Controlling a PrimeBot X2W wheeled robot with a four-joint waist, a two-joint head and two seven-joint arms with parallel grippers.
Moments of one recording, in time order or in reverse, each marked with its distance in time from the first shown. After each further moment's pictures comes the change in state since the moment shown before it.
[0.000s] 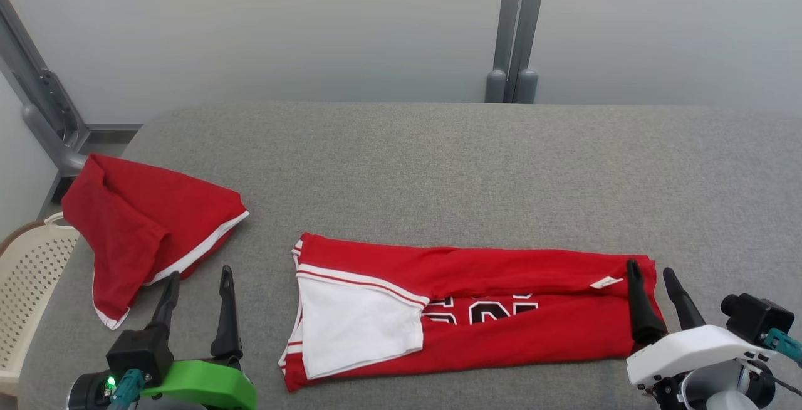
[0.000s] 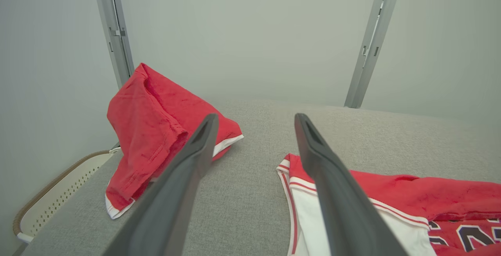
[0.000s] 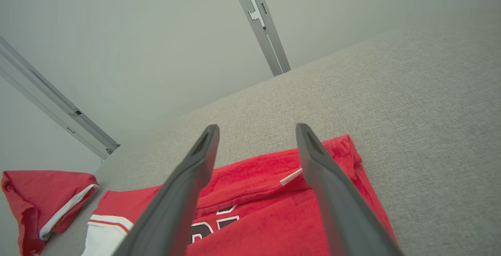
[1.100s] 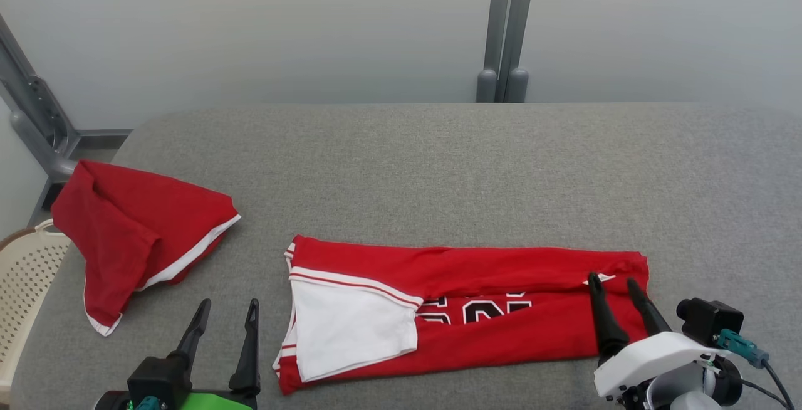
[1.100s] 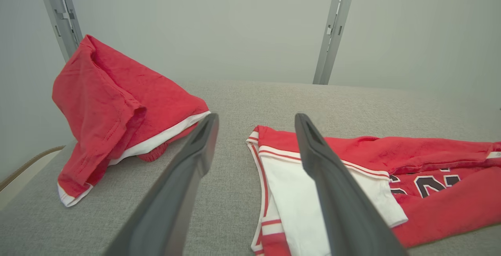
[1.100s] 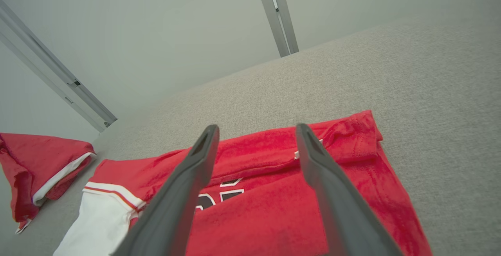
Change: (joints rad) left arm 0.081 -0.141 0.184 0.065 0.173 -0.295 -0.006; right arm -0.034 0.000 0.106 0.137 -0.049 0.000 -0.066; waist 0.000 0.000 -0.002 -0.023
